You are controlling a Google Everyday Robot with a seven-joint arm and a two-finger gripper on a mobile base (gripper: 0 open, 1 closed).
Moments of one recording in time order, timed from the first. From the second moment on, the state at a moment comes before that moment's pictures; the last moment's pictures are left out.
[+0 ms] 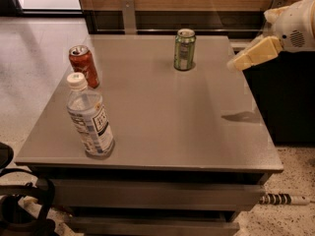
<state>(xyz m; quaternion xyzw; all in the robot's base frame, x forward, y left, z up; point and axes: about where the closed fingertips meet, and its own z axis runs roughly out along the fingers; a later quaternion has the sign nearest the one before) 0.602 -0.225 0.976 -0.43 0.77 0.07 0.46</state>
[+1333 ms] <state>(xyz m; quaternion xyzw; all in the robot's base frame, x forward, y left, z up) 0.713 -0.173 0.925 -0.40 0.71 0.19 0.55</state>
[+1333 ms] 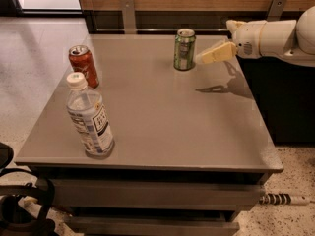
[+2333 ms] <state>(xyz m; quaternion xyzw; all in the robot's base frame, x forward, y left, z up) 0.753 -0.145 0.901 -0.35 0.69 0.24 0.58</state>
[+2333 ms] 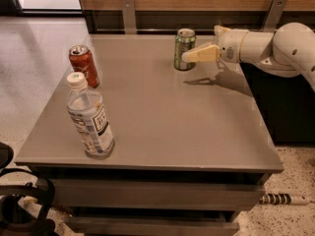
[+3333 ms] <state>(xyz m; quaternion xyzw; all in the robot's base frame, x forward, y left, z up) 0.764 -0.112 0.889 -0.34 0.66 0.29 0.60</state>
